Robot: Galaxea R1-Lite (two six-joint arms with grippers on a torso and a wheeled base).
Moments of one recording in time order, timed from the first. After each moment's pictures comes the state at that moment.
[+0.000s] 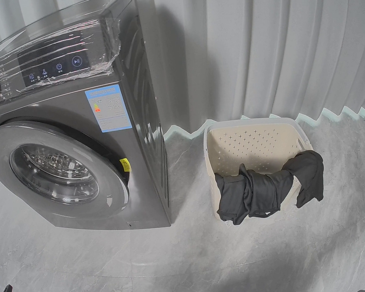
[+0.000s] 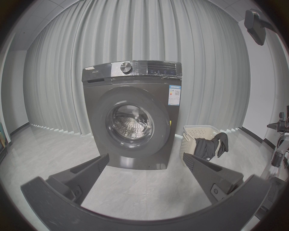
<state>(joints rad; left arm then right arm) 0.00 0.02 -0.02 0.00 -0.01 -0.01 0.01 0.02 -0.02 0.00 0.01 0.00</state>
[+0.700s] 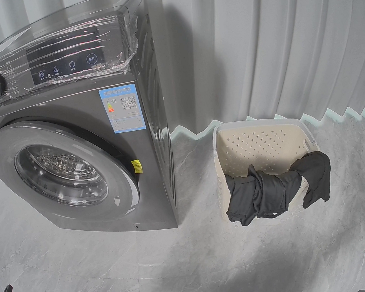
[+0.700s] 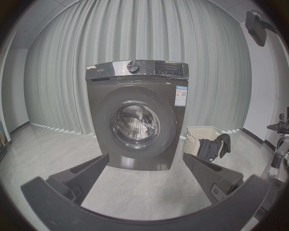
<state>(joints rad) 0.00 0.02 -0.02 0.00 -0.01 -0.02 0.01 0.02 -0.02 0.00 0.01 0.00</state>
